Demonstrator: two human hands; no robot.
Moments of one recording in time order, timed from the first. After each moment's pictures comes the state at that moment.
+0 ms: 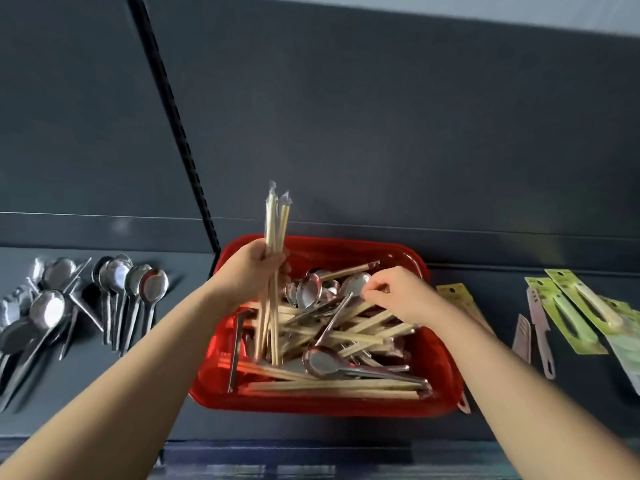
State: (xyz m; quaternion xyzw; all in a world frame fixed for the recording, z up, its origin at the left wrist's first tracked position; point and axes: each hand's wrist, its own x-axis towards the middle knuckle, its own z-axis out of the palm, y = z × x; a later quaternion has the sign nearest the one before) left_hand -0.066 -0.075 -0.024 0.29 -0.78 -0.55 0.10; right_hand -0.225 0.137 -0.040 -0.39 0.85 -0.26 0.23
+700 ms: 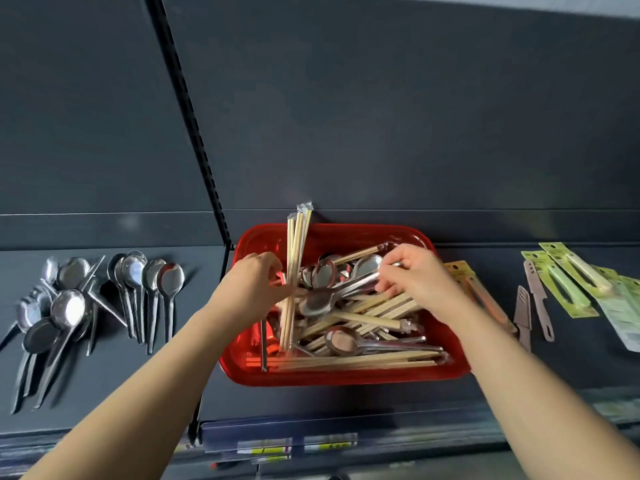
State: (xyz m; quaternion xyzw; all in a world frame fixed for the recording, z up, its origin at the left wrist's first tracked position) left_hand -0.021 -0.074 -0.030 0.25 -0.94 -0.23 0.06; right_hand -0.173 0.142 -0.015 -0.22 0.81 -0.49 0.24
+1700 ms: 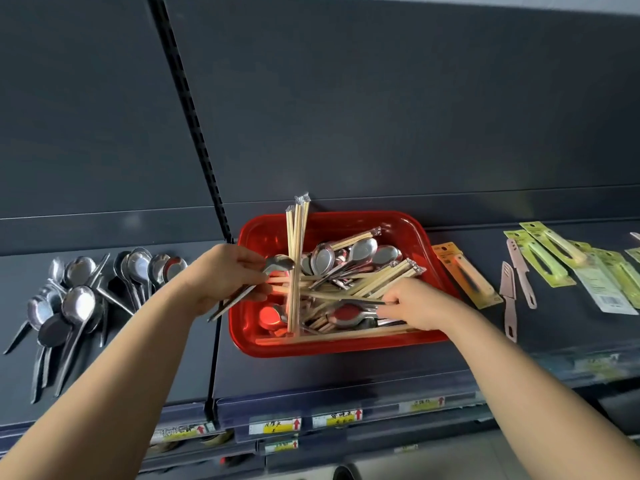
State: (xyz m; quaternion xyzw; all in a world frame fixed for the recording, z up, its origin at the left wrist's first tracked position) left_hand 0.015 -0.094 -0.001 0.30 -0.74 -0.61 -0.01; right_hand -0.141 0.171 -0.039 -0.33 0.89 -0.13 0.29
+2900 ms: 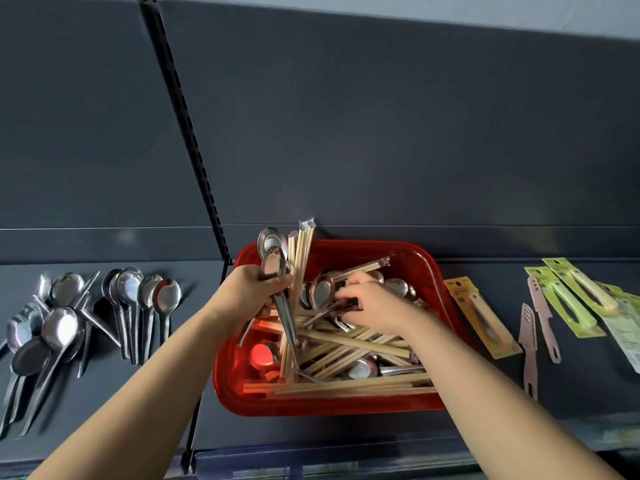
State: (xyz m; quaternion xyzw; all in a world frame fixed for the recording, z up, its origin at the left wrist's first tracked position) left_hand -0.035 -0.085 -0.025 0.34 -0.72 -0.60 0.06; right_hand -0.183 0.095 -0.056 -0.44 0.85 -0.15 0.23
